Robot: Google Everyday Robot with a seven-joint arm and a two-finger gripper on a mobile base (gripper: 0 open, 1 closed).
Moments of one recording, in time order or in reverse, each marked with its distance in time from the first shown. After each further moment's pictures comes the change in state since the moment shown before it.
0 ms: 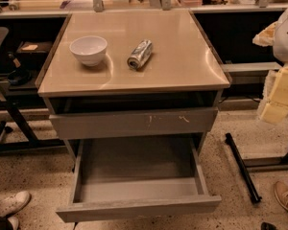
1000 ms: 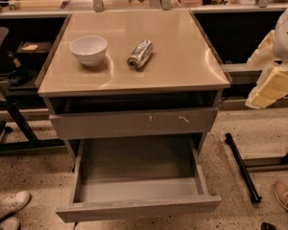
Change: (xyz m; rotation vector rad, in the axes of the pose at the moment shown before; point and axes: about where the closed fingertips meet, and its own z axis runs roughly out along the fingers) arm 0.000 0.000 0.000 0.000 0.000 0.000
